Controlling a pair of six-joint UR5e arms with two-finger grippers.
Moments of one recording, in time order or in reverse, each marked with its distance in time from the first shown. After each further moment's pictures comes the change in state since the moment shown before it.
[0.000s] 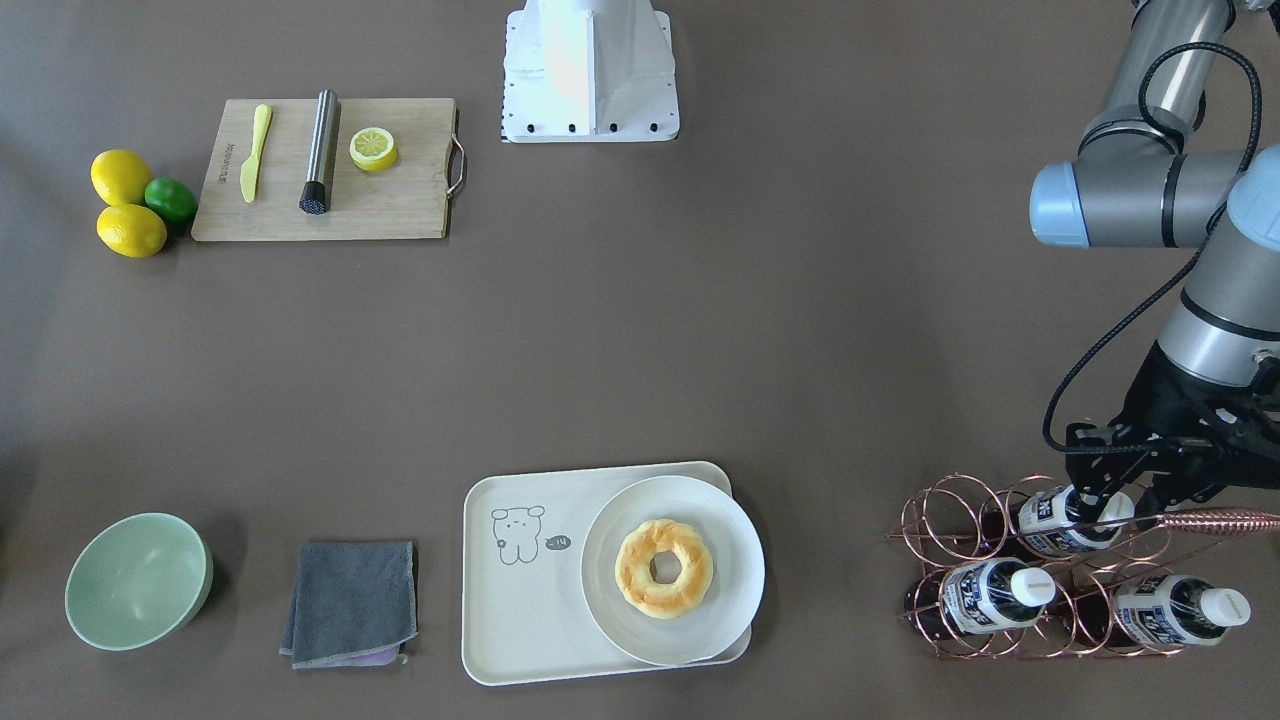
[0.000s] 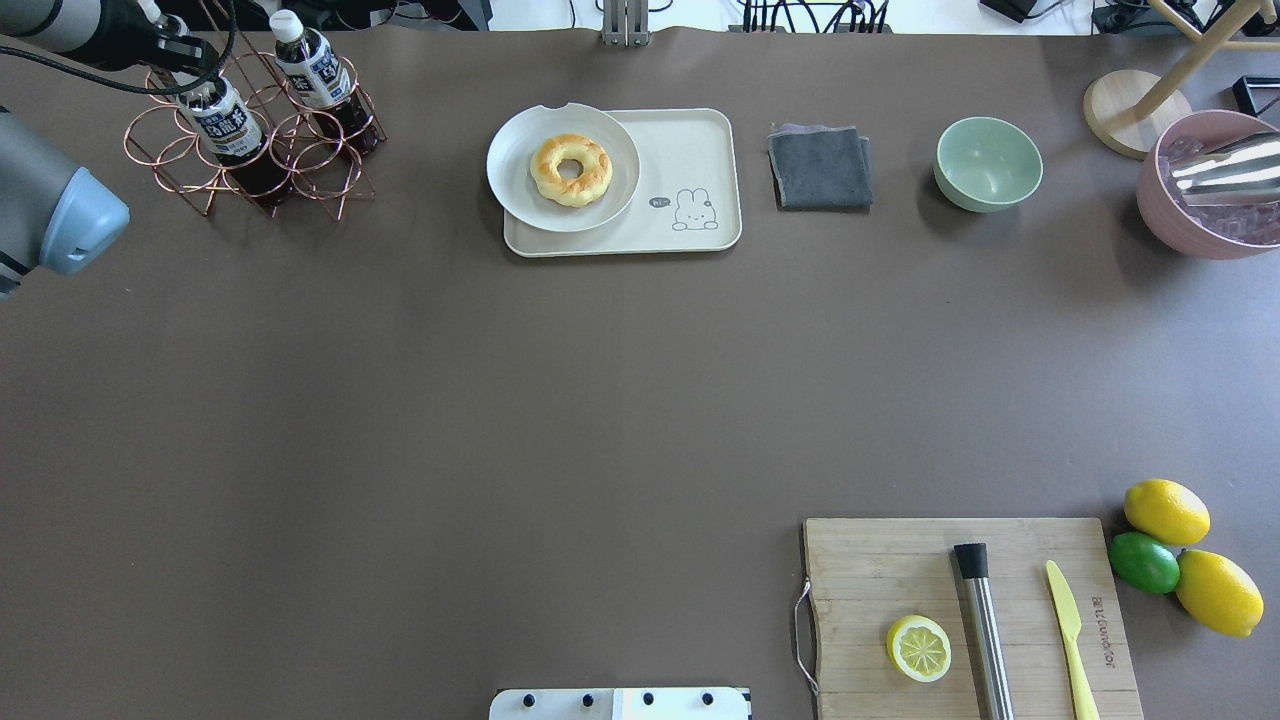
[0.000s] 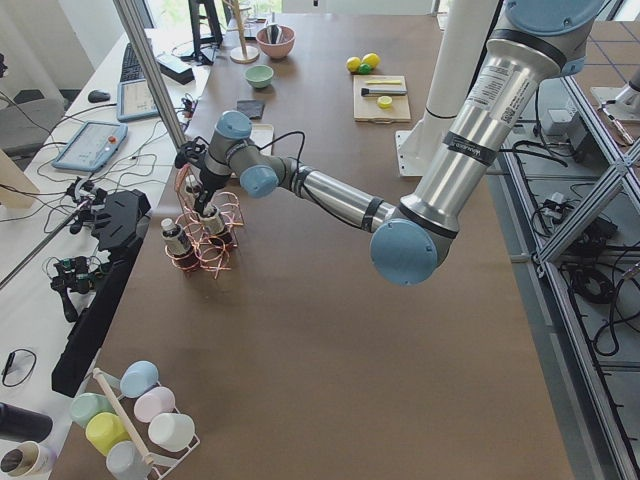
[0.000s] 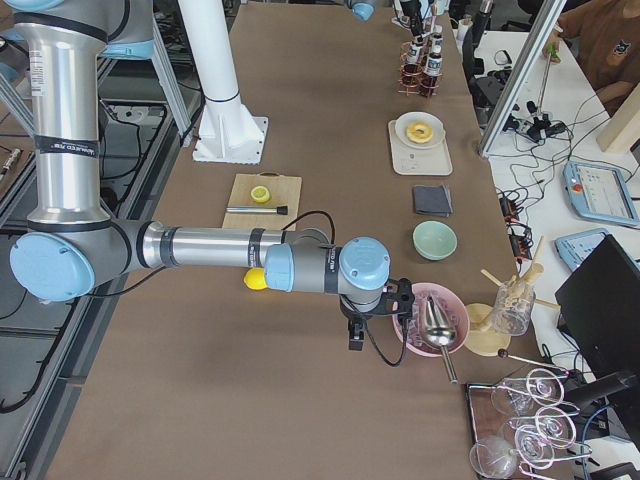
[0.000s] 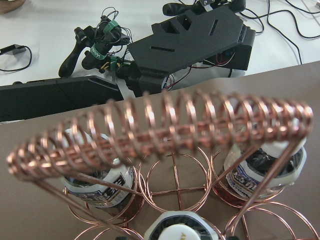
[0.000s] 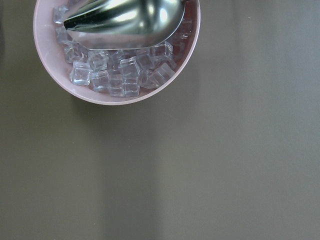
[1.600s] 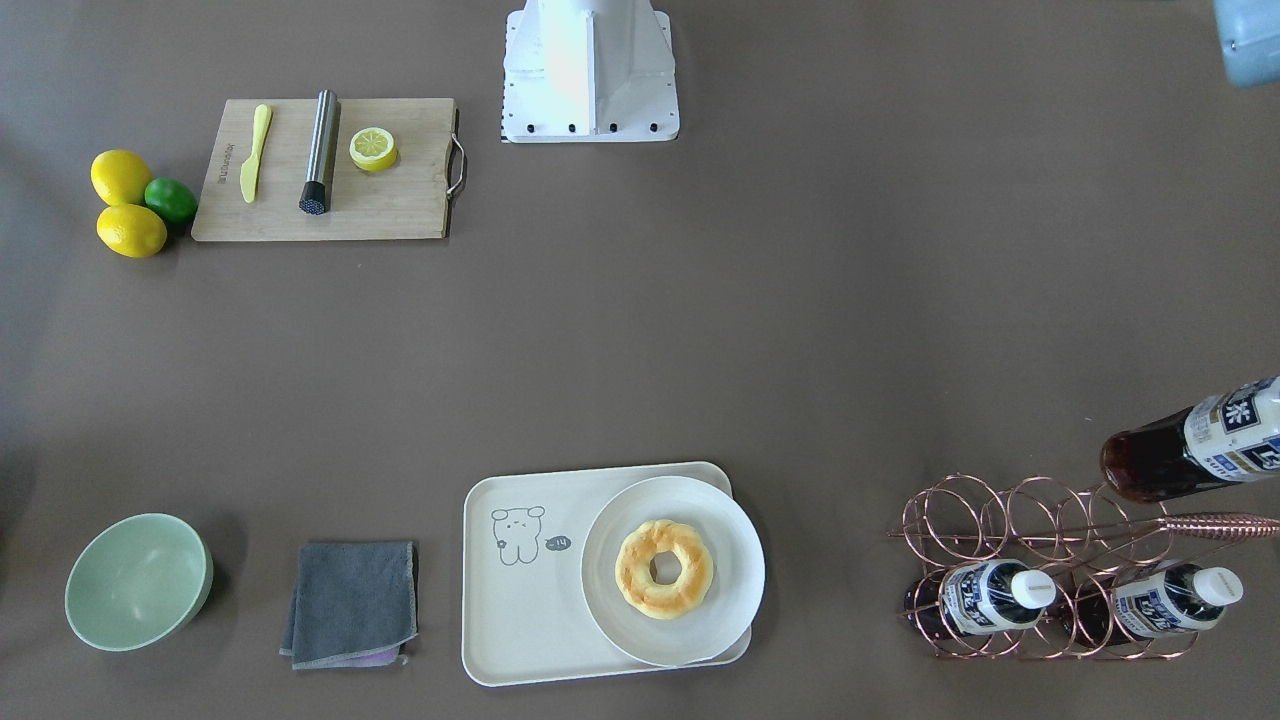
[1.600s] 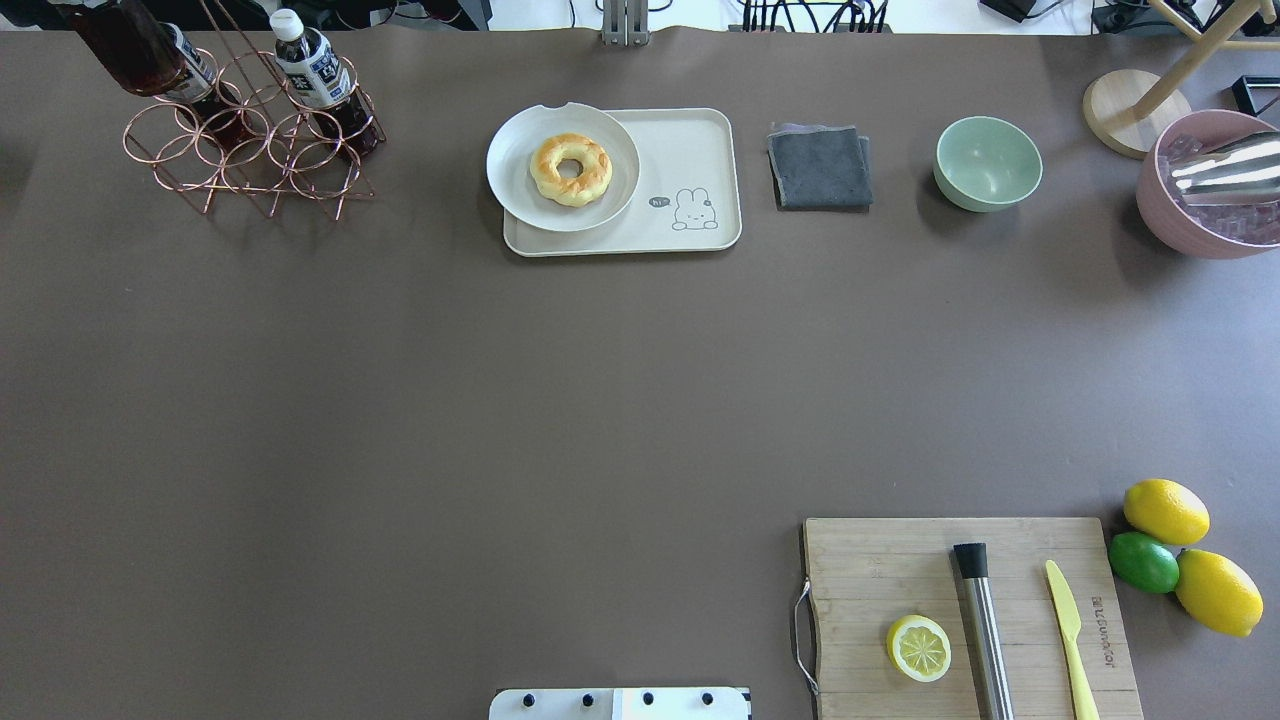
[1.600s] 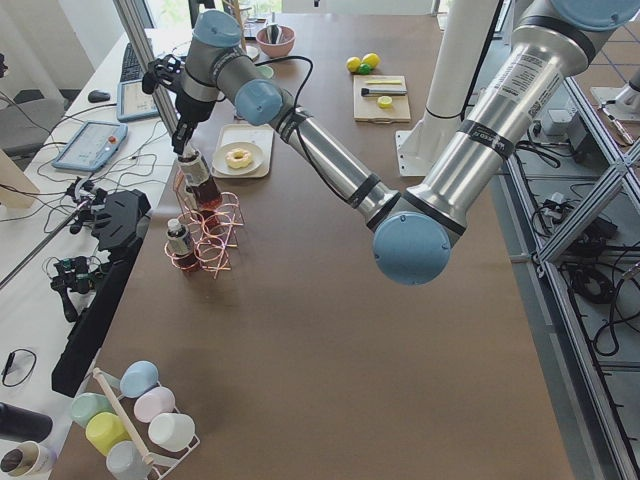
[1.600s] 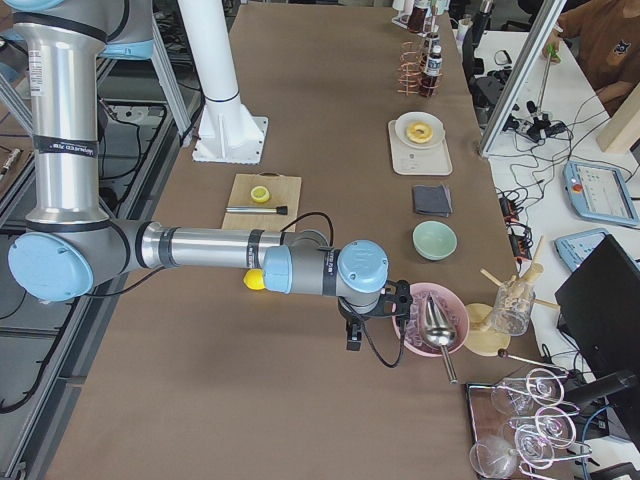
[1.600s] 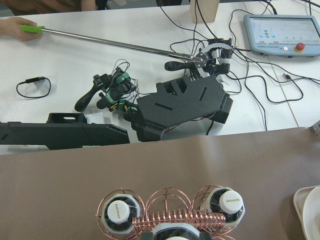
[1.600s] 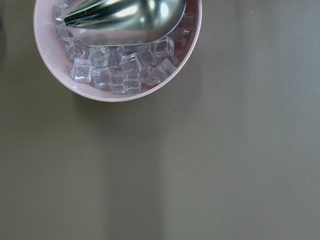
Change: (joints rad) left arm -0.271 -0.076 -0.299 0.398 -0.221 0.066; right arm 0.000 -0.004 -0.004 -0.001 0.015 0.001
